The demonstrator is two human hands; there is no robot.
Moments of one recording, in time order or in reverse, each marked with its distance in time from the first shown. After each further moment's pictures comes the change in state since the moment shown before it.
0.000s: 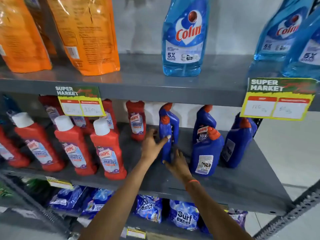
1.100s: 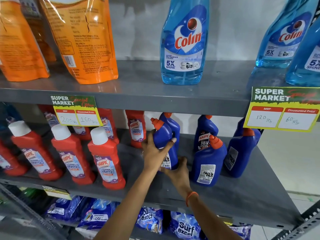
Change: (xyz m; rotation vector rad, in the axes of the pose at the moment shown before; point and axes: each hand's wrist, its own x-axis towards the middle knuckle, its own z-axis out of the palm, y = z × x) left_hand -0.011 0.027 0.002 -0.114 0.039 -0.121; right_hand -0.011 -0.014 -0.003 0.625 0.172 0.215
